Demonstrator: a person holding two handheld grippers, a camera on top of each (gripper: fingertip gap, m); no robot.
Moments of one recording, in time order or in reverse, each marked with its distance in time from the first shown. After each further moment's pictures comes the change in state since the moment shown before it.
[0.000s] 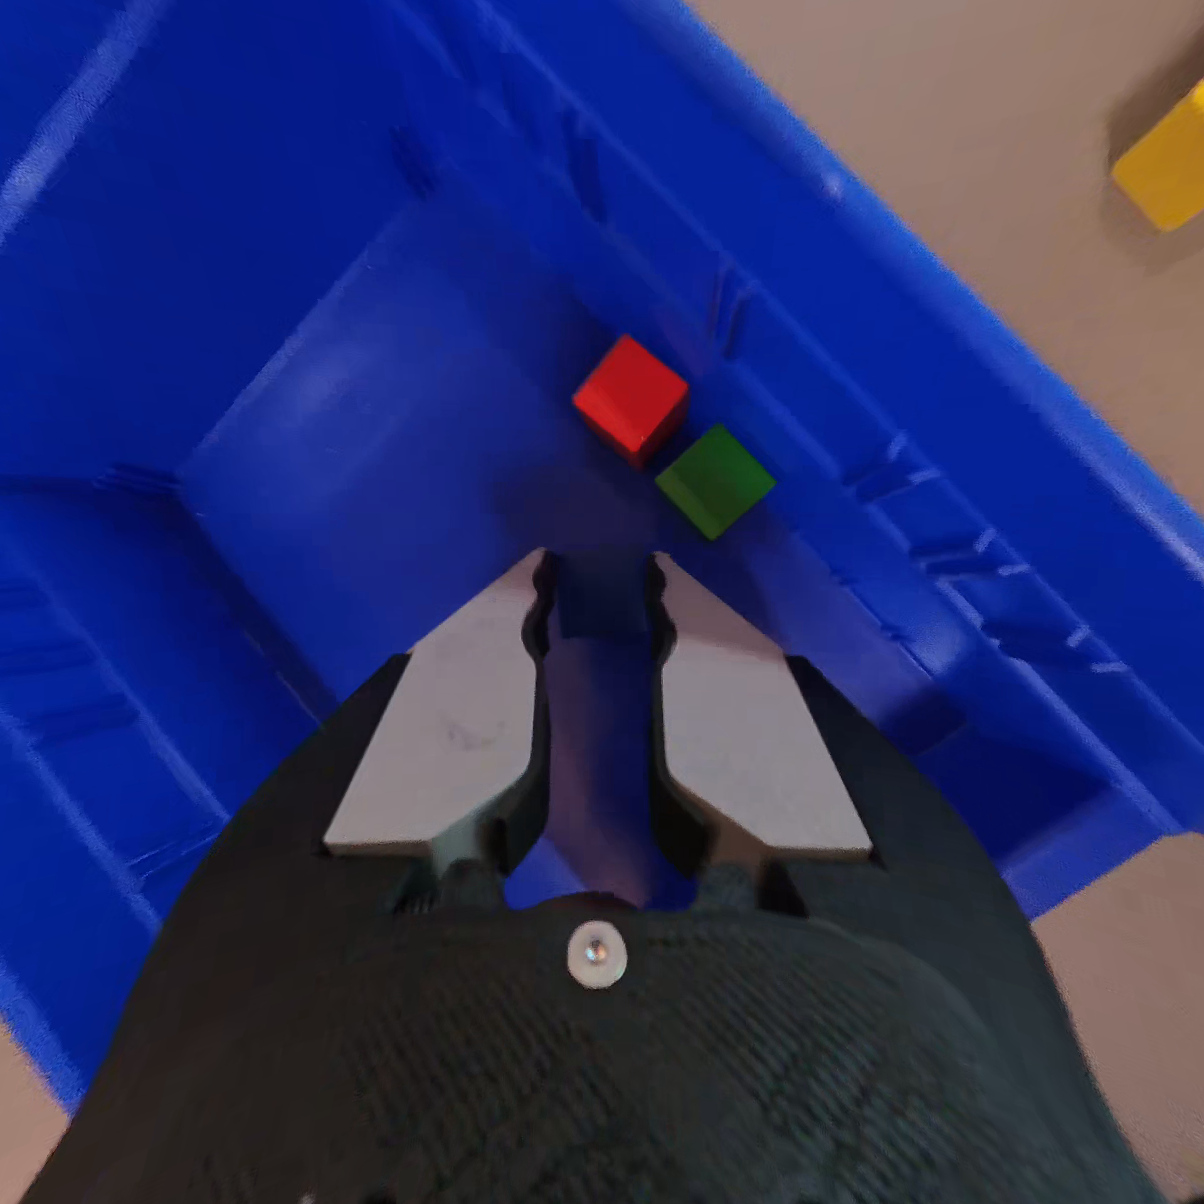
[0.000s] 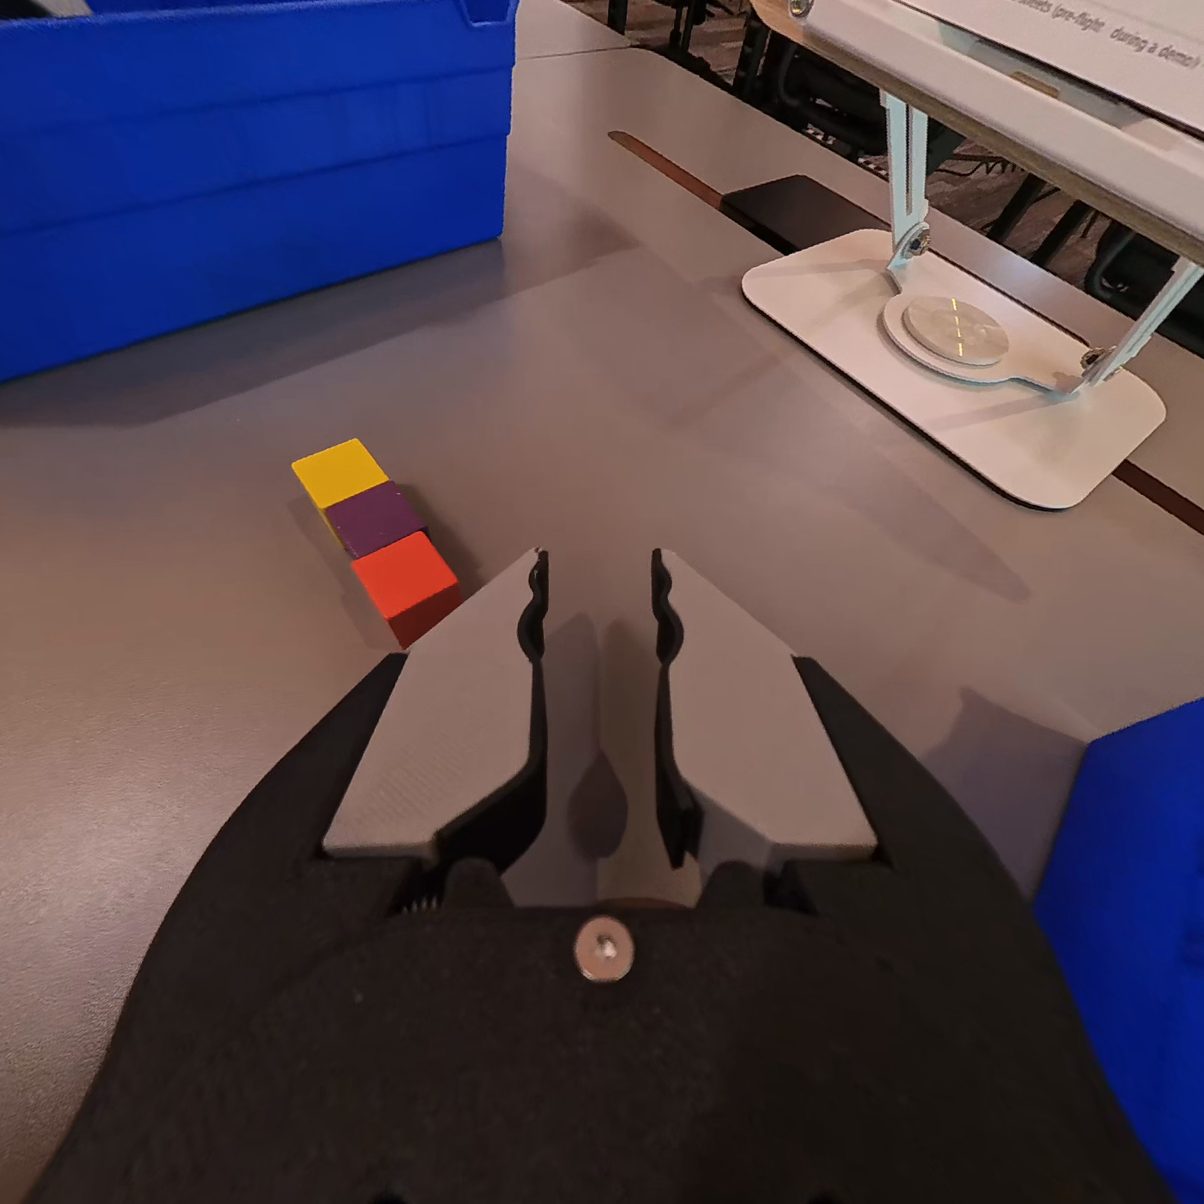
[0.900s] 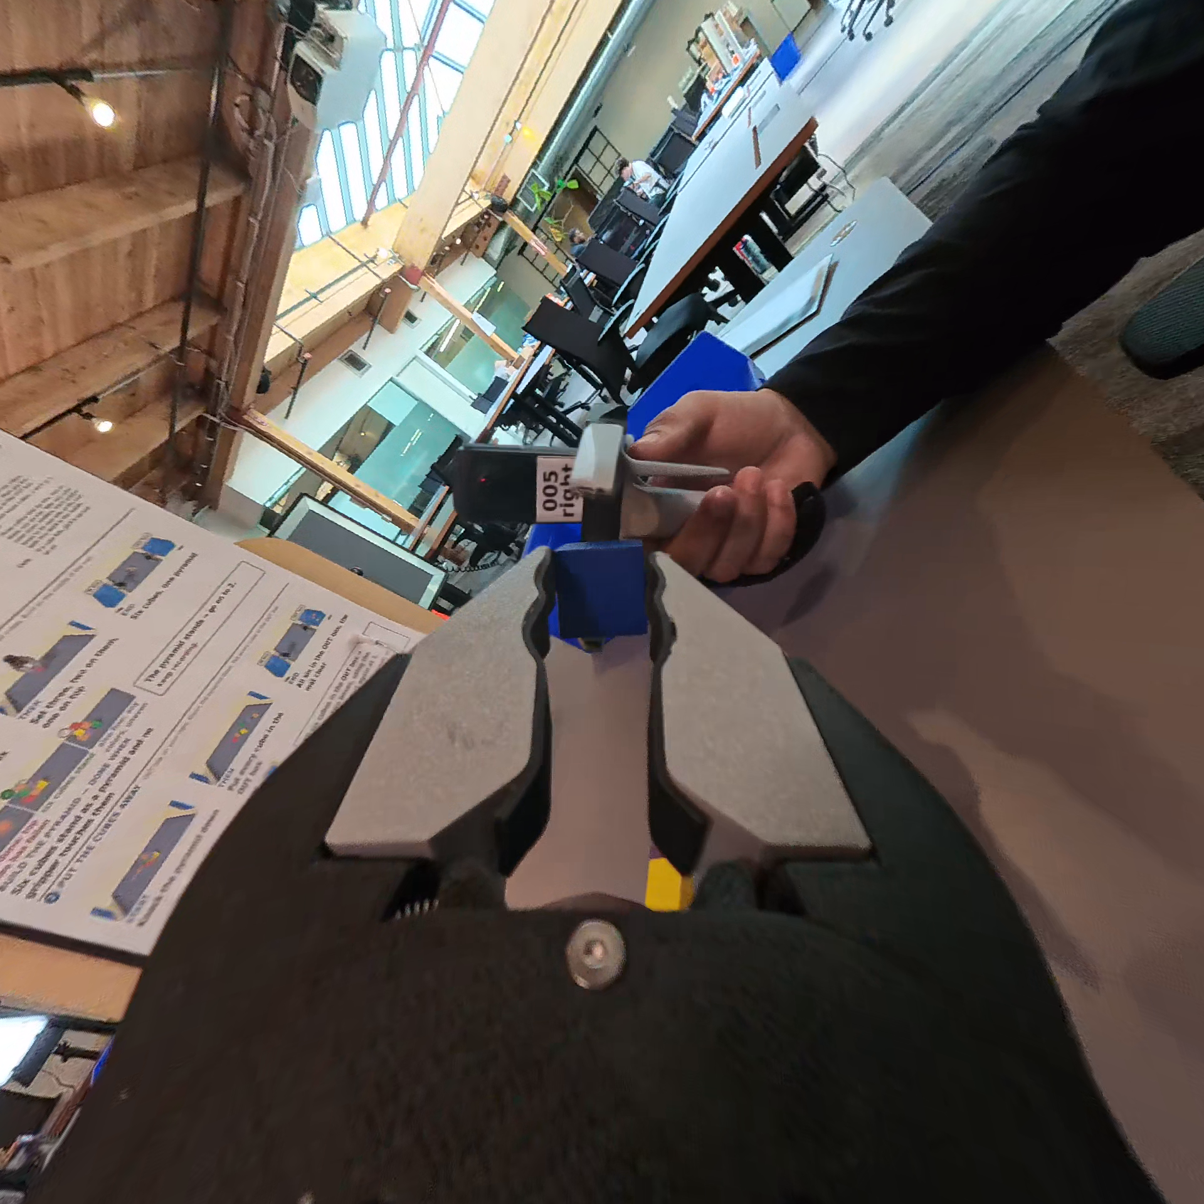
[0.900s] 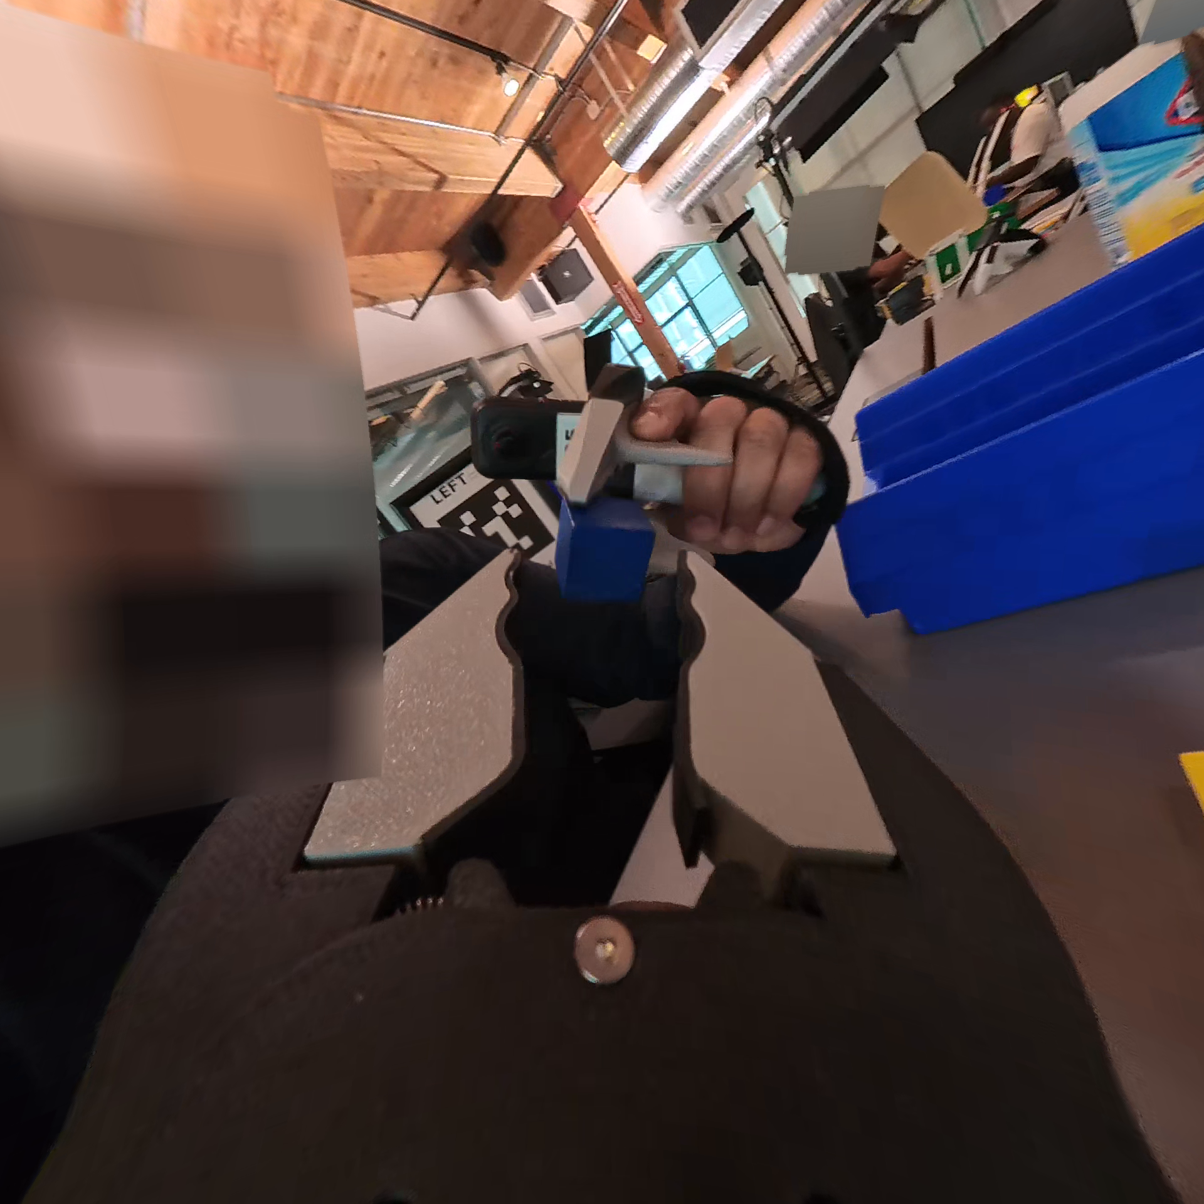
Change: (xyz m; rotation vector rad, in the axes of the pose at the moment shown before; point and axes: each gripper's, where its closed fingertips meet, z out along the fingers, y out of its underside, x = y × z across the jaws) left arm 0.247 -0.138 -0.150 1.218 0.131 0.909; right arm -0.143 -0.108 -0.128 0.324 -1.306 0.508
